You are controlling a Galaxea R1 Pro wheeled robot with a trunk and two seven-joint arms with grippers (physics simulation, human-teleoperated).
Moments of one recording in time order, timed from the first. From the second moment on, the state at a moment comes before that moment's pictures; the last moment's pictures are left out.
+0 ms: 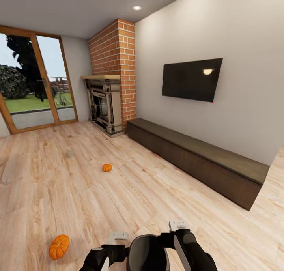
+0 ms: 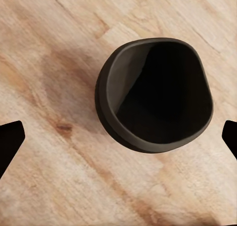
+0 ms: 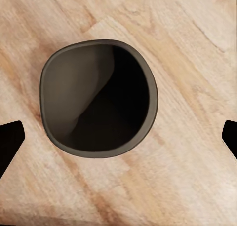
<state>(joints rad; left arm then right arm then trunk) -0.21 -0.17 -0.07 -0.95 0.01 0.55 0.01 -0.38 0.17 0.02 -0.81 0.00 0.66 -0.05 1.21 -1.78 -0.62</state>
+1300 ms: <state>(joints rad) -0.25 -0.17 -0.07 -0.95 0.01 0.48 0.01 -0.38 0.17 0.01 -0.80 -0.01 0.65 -0.16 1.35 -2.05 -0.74</state>
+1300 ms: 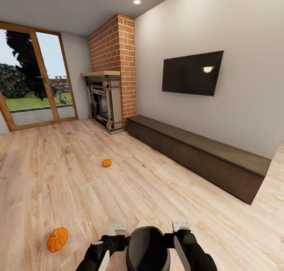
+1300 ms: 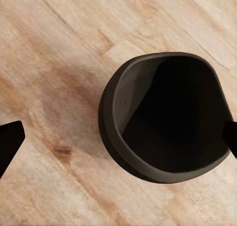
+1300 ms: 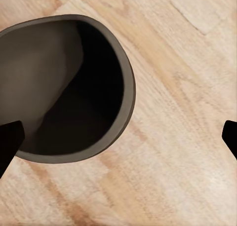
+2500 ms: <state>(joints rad) -0.25 -0.17 -0.07 -0.91 0.01 0.39 0.13 -0.38 0.17 0.02 -0.80 0.00 0.64 -0.15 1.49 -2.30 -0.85</state>
